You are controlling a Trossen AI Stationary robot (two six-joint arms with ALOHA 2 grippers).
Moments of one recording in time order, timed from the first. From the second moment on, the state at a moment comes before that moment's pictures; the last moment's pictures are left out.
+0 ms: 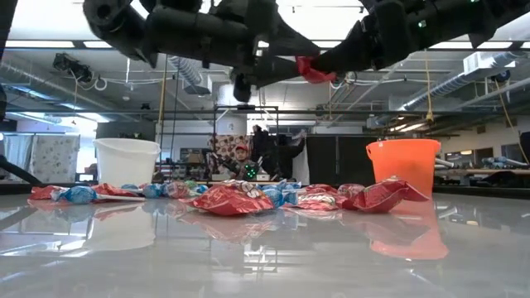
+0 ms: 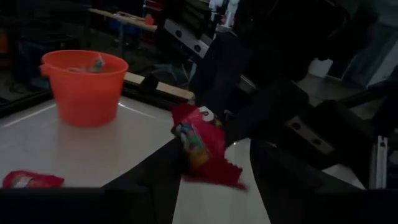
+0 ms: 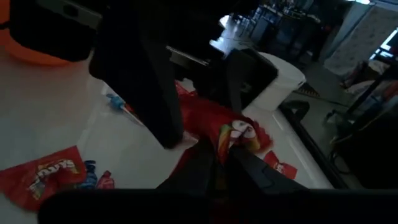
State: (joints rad) left arm -0.13 1.72 0.84 0.84 -0.32 -0.27; right arm 0.18 1.33 0.60 0.45 0.39 -0.21
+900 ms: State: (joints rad) left arm 0.01 1.11 0.86 -0.29 -0.66 -0.31; right arm 0.13 1.37 0.60 0.34 0.44 0.10
